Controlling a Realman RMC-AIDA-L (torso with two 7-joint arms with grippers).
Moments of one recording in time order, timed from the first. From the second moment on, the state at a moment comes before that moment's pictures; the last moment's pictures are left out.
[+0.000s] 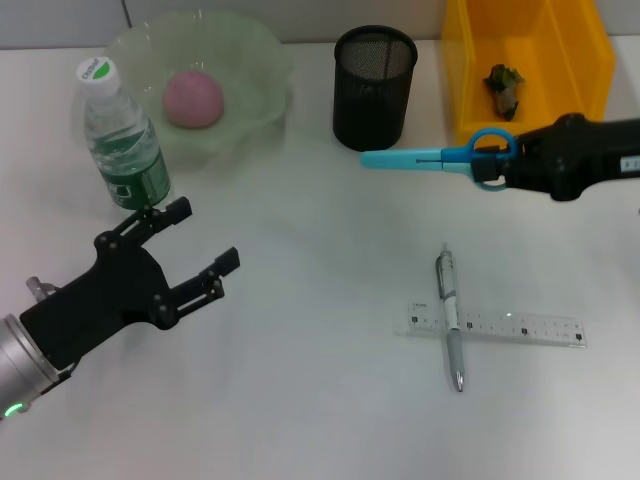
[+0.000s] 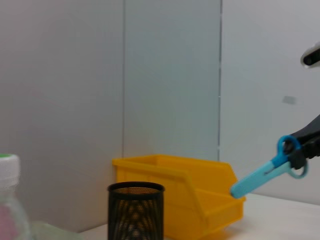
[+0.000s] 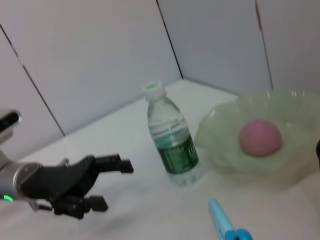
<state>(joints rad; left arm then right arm) -0.35 -2.07 0.47 0.14 1.78 1.58 -0.56 0.65 2.04 -0.56 -0.87 -2.22 -1.74 1.69</state>
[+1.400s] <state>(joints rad) -0.33 -2.06 0.45 0.17 1.78 1.56 -0.58 1.00 1.96 -0.79 -1.07 -2.63 -1.77 2.25</state>
